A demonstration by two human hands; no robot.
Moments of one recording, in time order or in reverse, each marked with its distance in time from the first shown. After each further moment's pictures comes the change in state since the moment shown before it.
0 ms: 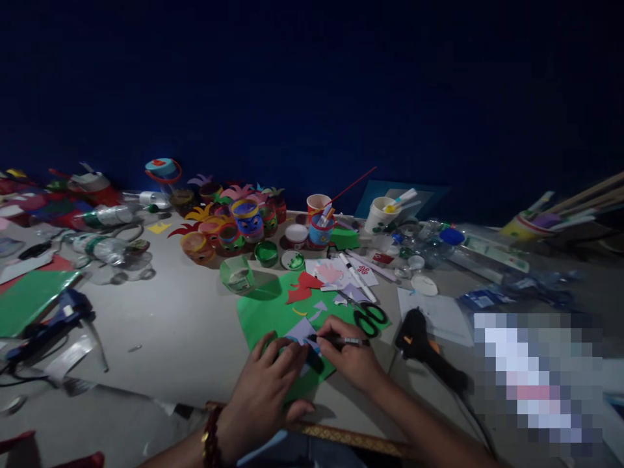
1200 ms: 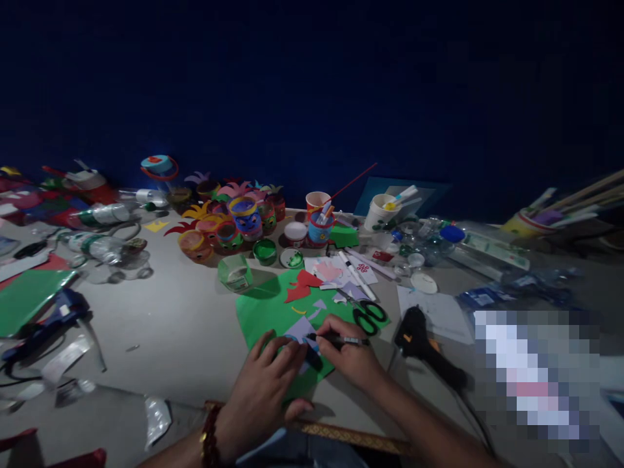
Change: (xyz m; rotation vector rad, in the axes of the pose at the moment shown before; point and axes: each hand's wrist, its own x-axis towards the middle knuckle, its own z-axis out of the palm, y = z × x) left_hand 0.000 0.000 -0.003 -0.011 -0.090 -0.022; right_hand 0.001 -0.003 -0.002 -0.010 -0.004 -0.014
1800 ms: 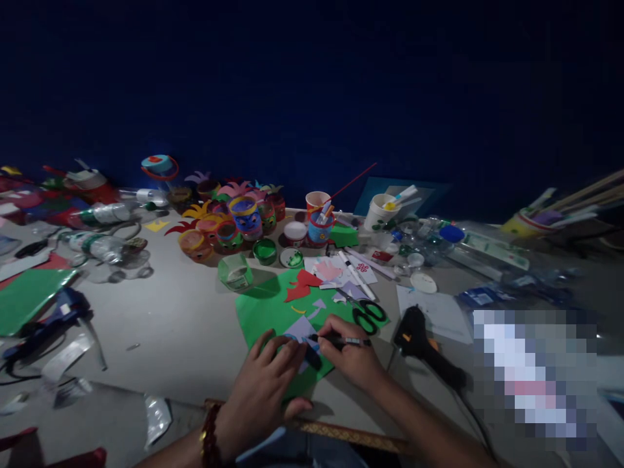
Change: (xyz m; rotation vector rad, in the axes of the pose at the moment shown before) left_hand 0.000 0.000 -0.001 -0.008 0.024 0.017; right_hand -0.003 -0.001 -0.002 -0.009 0.015 0.003
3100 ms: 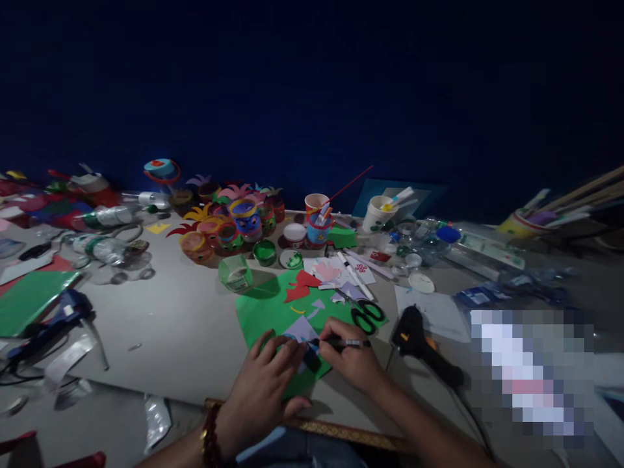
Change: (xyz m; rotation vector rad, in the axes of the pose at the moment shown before) left_hand -0.001 -0.001 0.004 0.045 0.027 0.003; right_hand -0.005 0.002 0.000 -0.061 0.001 -0.014
